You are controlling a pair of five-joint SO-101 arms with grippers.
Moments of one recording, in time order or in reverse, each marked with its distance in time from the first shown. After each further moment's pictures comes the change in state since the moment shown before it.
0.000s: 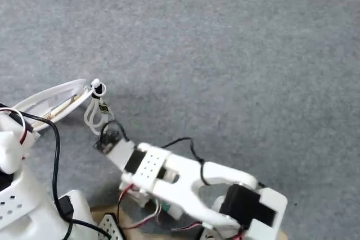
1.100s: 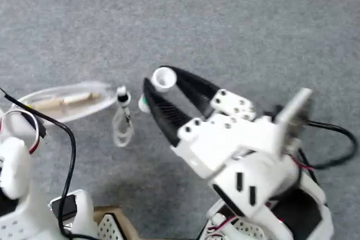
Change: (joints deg) left arm 12.7 -0.1 -10.6 2.1 -4.7; right arm 20.5 -64.4 -19.1 -14.9 1.5
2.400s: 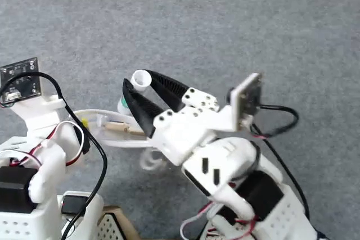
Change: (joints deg) left arm 23.3 -4.0 15.4 -0.2 4.1; right arm -4.0 -0.1 16.6 -13.2 -6.0
